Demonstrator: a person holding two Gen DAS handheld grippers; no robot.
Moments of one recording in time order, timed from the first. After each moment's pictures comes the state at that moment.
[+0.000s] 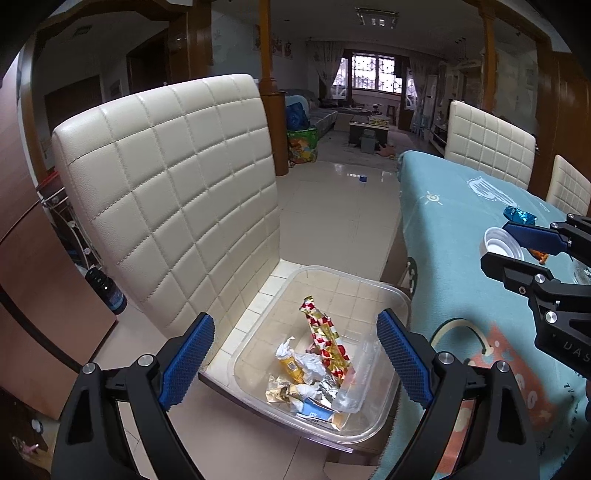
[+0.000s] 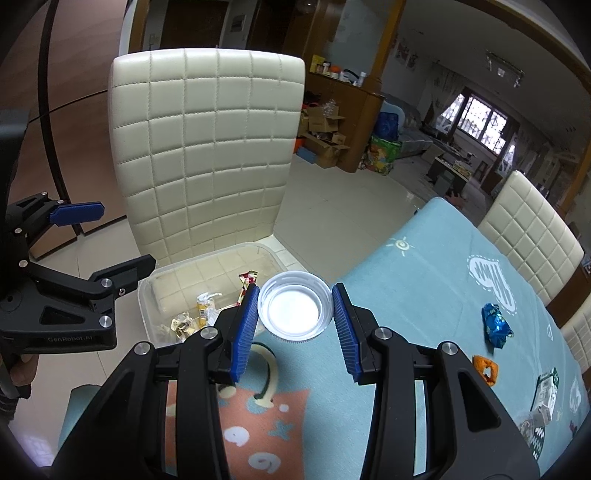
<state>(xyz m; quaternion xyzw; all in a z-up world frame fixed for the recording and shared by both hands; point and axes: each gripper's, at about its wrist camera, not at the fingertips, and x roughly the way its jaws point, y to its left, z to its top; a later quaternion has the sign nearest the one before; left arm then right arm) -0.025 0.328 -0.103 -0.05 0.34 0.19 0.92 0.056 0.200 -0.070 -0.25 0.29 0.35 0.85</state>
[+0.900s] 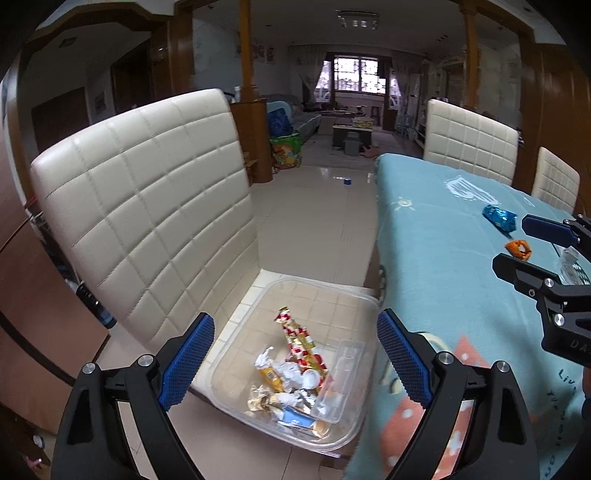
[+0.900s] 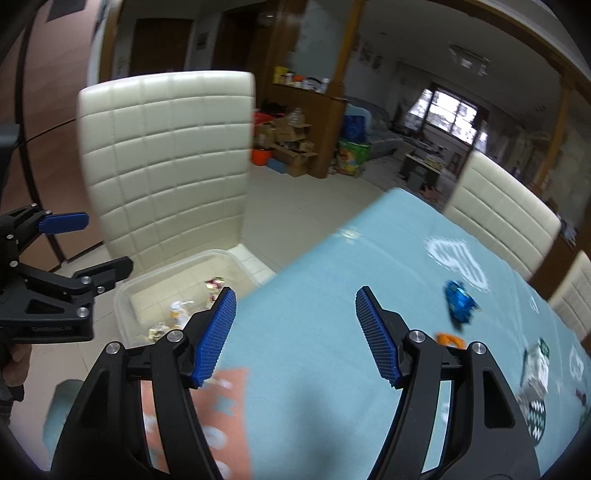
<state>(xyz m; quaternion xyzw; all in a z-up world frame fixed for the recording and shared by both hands) -0.004 0.292 -0.089 -0.03 0.34 0.15 0.93 0.074 0.131 -0.060 -0.20 0.27 0.30 0.89</state>
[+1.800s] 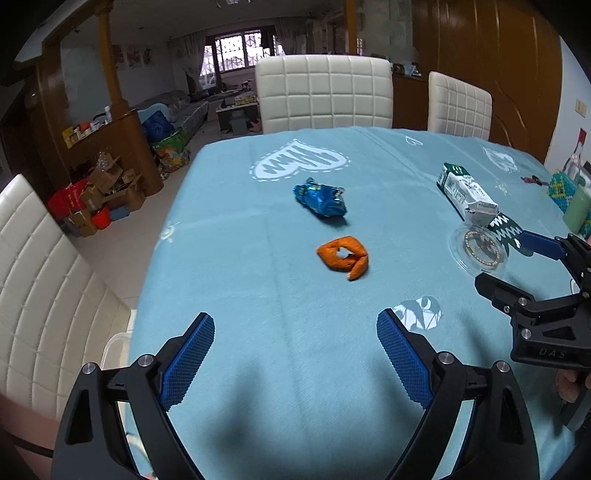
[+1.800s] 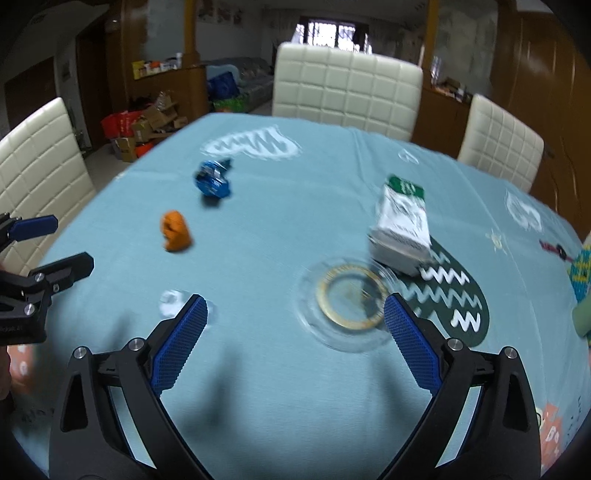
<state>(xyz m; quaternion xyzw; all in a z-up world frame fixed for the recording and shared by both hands) 0.135 0.073 -0.092 0.06 0.40 -0.03 0.92 0.165 -0.120 -0.101 -0.07 0.38 0.11 0.92</state>
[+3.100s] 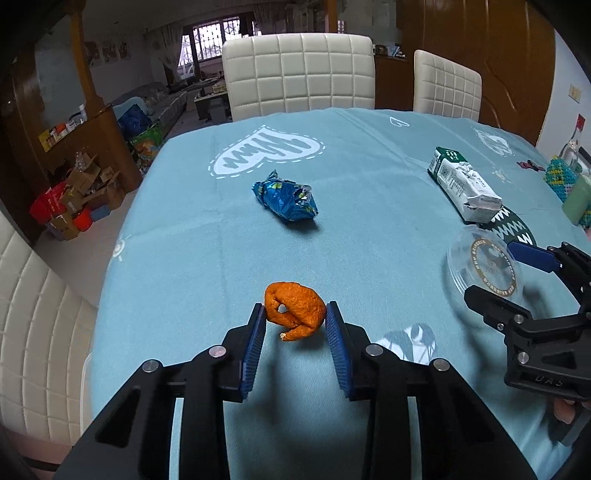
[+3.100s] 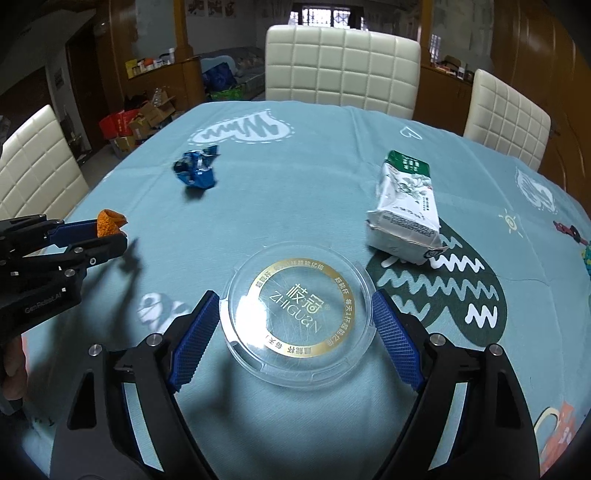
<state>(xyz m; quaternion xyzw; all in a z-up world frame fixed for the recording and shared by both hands) 0.174 0.050 -0.105 0.07 0.42 -0.06 0.90 0.181 -0.125 -0.113 -0.05 0.41 0.12 0.90</state>
